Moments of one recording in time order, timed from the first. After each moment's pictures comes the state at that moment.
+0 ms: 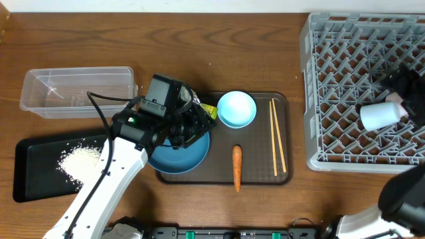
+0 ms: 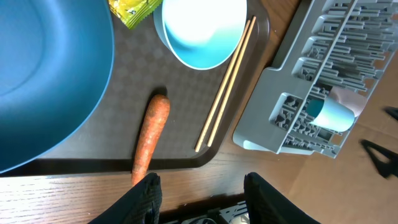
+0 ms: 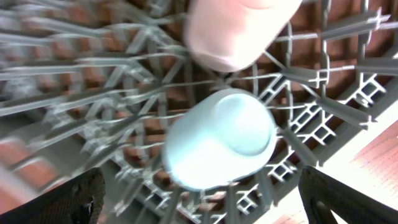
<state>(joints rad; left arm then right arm) -0.39 1.30 1.12 -0.87 0.48 -0.98 -0.44 1.74 1.68 -1.20 -0.01 0.51</state>
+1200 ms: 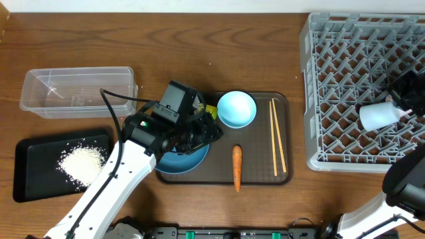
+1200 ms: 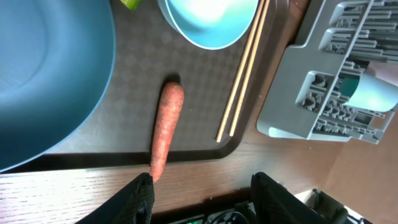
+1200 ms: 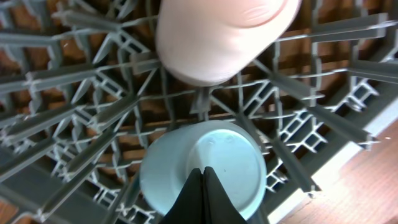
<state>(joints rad) -0.49 1.31 1.12 -0.90 0.39 -0.93 -0.47 1.89 1.72 -1.22 0.03 0.52</state>
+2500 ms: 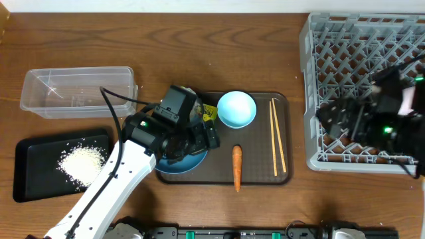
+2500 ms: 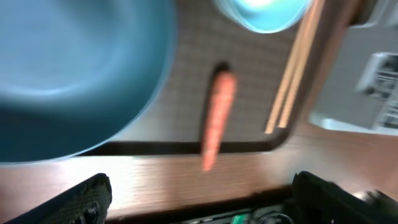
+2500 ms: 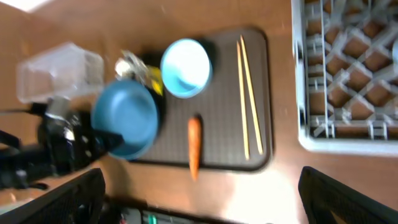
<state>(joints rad) -0.49 1.31 1.12 -1.06 0.29 -0.79 -0.04 1.20 1.70 -1.54 -0.41 0.26</state>
